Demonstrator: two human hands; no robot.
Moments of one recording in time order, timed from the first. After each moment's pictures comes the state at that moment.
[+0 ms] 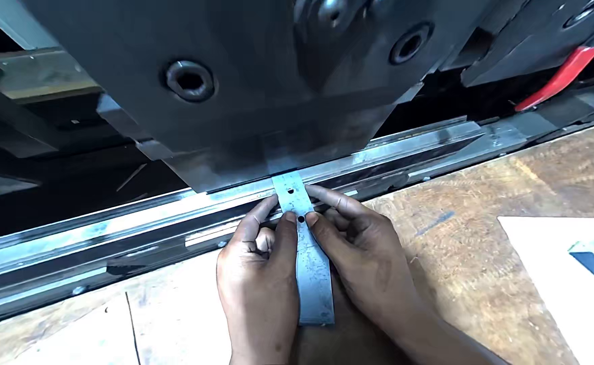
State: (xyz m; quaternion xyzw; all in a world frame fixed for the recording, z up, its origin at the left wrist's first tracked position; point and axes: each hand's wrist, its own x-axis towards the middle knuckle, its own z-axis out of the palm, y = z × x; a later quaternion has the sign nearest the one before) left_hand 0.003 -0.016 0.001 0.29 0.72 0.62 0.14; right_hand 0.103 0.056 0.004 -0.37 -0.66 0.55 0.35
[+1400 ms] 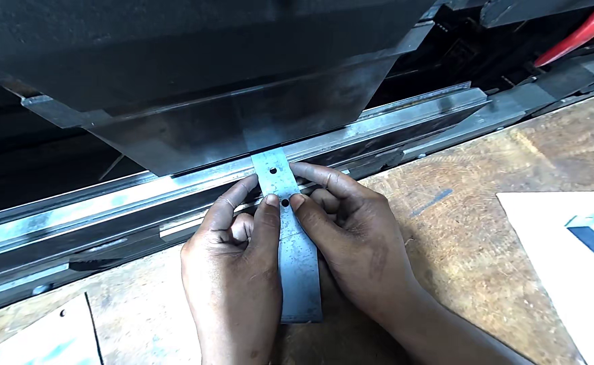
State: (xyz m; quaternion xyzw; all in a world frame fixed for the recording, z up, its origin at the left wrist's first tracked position) left_hand 0.001 -0.018 0.006 0.30 0.74 0.58 0.13; right_hand 0.103 0.058 0.009 -0.36 -0.69 0.52 0.35
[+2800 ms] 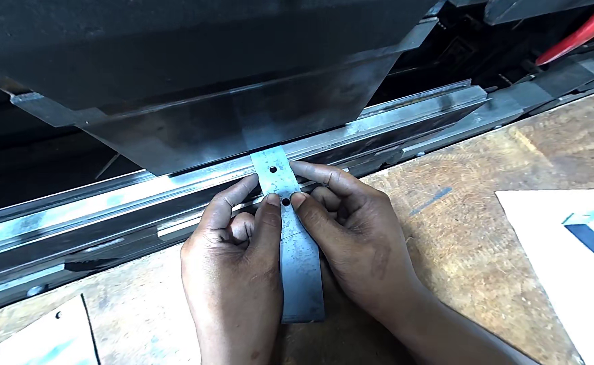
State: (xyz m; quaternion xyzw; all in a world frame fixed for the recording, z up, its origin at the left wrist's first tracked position) left_hand 0.001 -0.017 0.007 0.30 0.73 0.59 0.13; right_hand 0.103 0.059 0.009 -0.35 -0.69 0.53 0.36
